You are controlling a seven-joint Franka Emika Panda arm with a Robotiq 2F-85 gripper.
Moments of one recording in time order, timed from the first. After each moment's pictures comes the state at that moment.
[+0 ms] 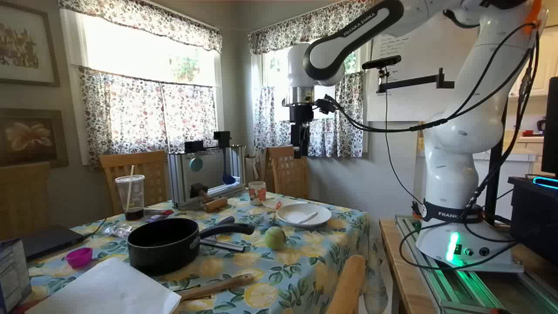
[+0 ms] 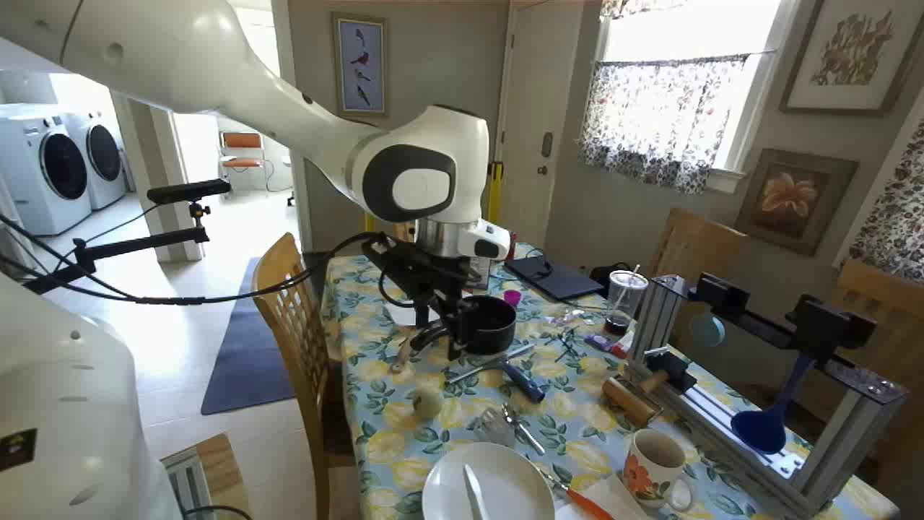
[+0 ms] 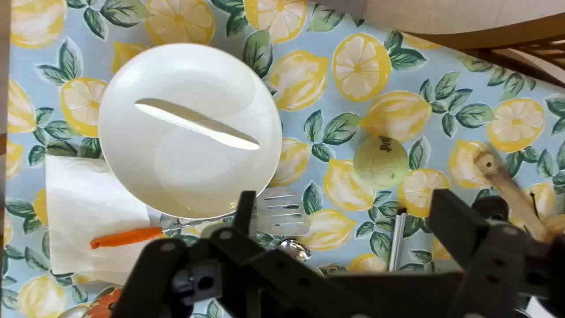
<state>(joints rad) -0.02 -0.39 -0.06 -2.51 0.00 2.12 -0.01</state>
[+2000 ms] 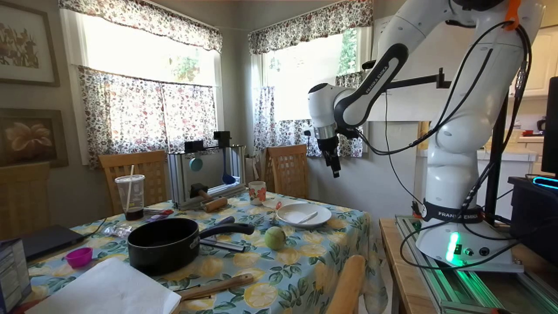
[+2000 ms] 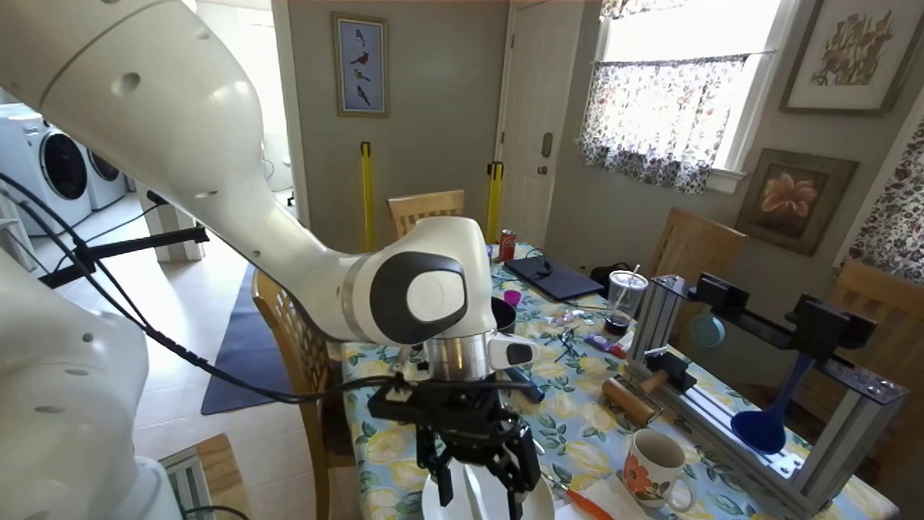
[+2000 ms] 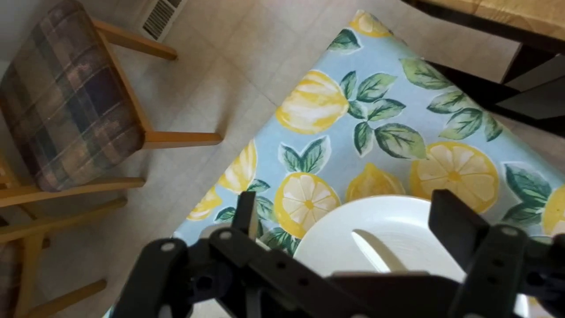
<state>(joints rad) -0.23 -0.33 -0.19 -2.72 -0.74 2.33 -0.23</state>
